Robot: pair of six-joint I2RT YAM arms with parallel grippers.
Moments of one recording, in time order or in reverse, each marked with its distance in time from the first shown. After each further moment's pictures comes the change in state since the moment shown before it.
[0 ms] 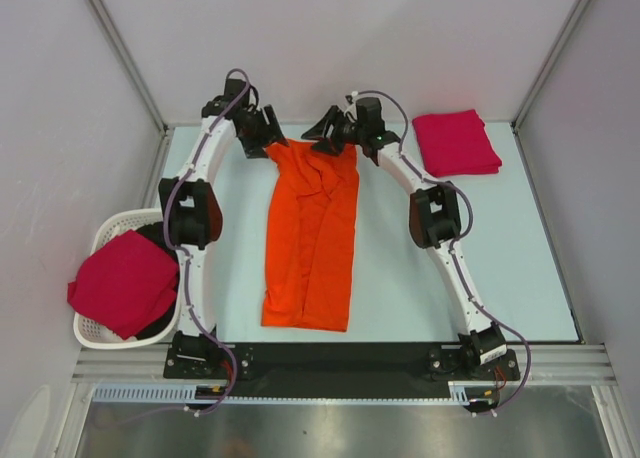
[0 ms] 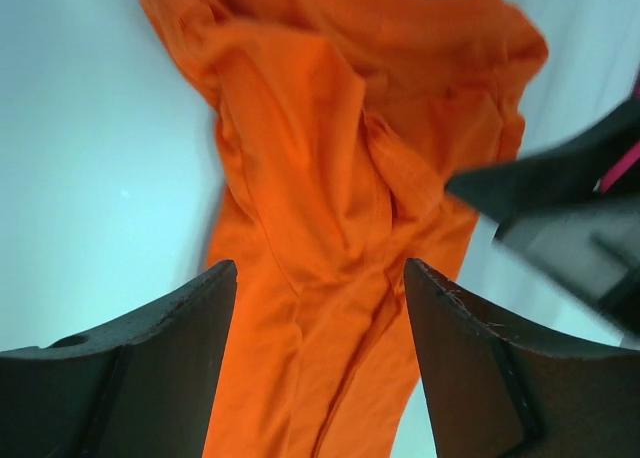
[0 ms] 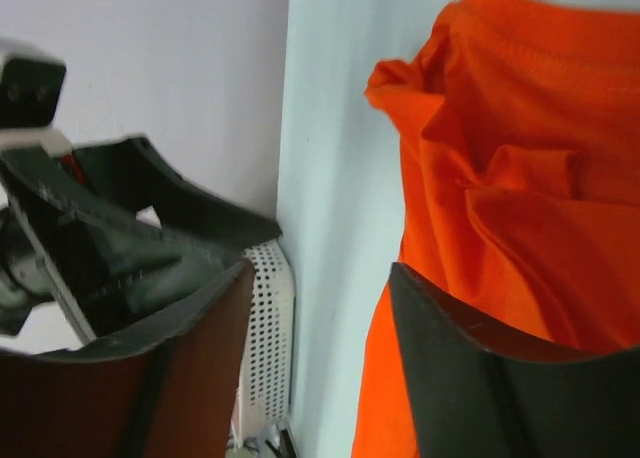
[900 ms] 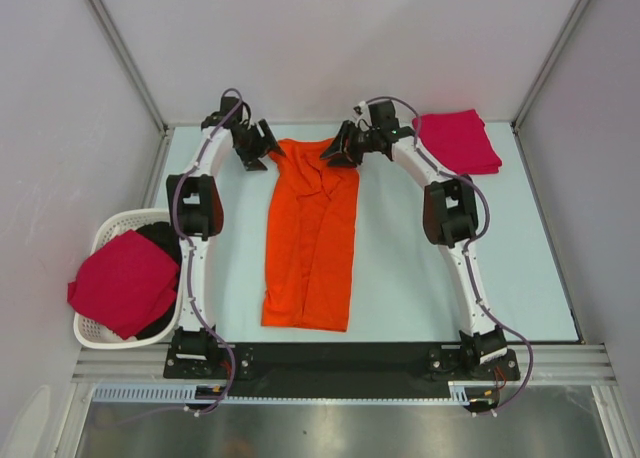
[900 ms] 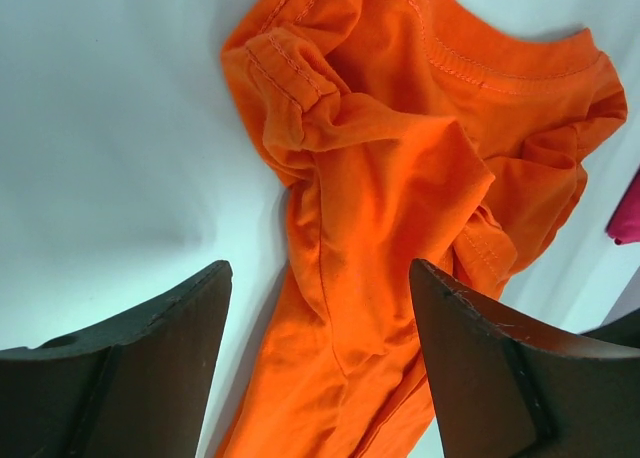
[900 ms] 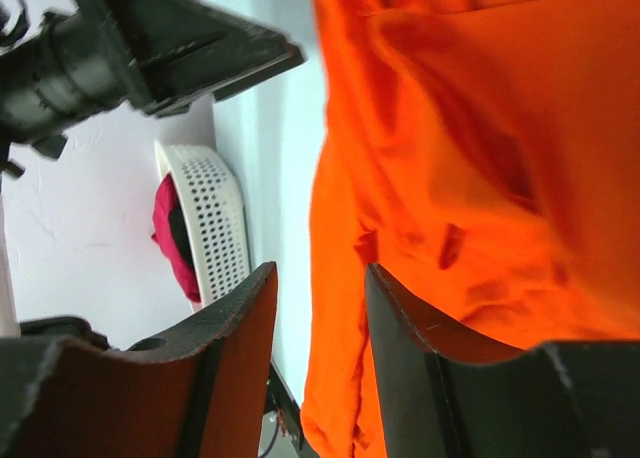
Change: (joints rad) left arm 0.080 0.230 0.089 0.079 0.120 -0.050; right arm -0.050 -0.188 -0.245 -0.285 -0.097 -0.254
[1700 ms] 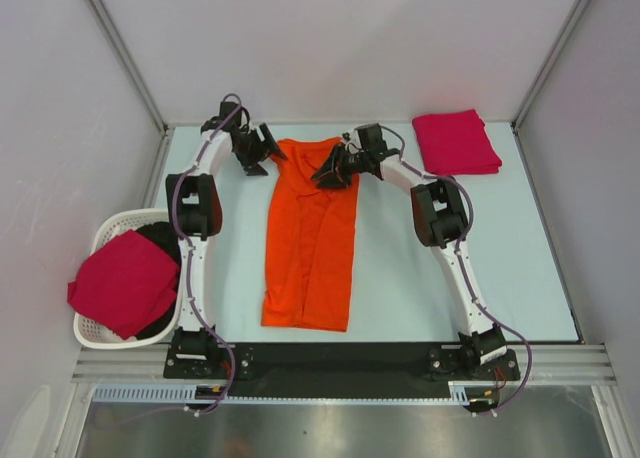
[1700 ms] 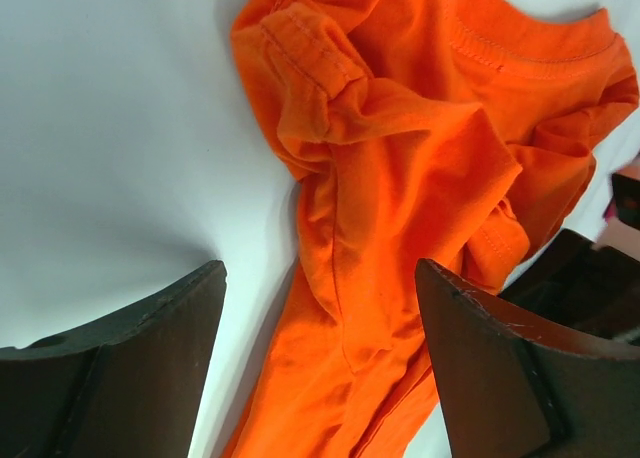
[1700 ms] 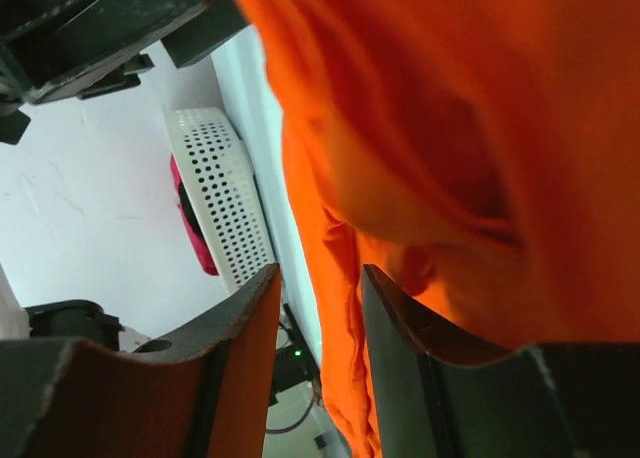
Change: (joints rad) left arm 0.012 -0.002 -0.051 0.031 0.051 0.001; right arm 0.051 0.073 -0.101 0.158 -0.103 0.124
